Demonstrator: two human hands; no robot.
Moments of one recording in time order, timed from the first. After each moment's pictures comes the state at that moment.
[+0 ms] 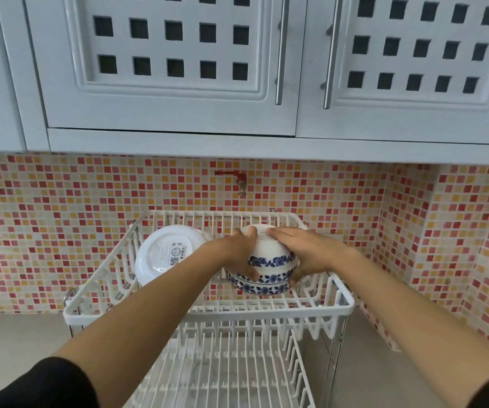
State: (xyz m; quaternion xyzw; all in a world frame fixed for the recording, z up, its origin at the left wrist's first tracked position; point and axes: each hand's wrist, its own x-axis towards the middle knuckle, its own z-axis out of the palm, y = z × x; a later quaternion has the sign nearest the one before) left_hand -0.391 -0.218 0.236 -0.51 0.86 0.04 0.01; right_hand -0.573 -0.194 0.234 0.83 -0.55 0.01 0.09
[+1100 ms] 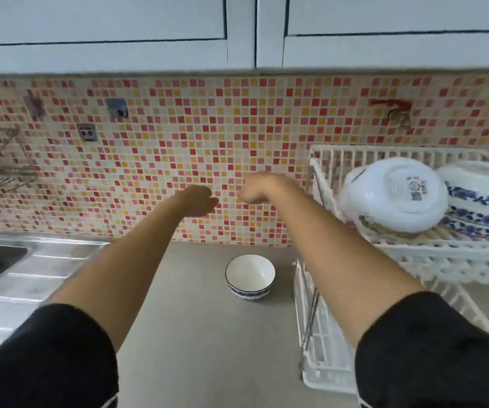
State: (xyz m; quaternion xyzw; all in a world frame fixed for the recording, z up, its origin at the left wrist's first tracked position) left_hand 0.040 -0.276 0.174 -0.67 0.74 0.06 -0.04; right_hand -0.108 -0.270 0.210 0.76 -0.64 0.01 -0.09
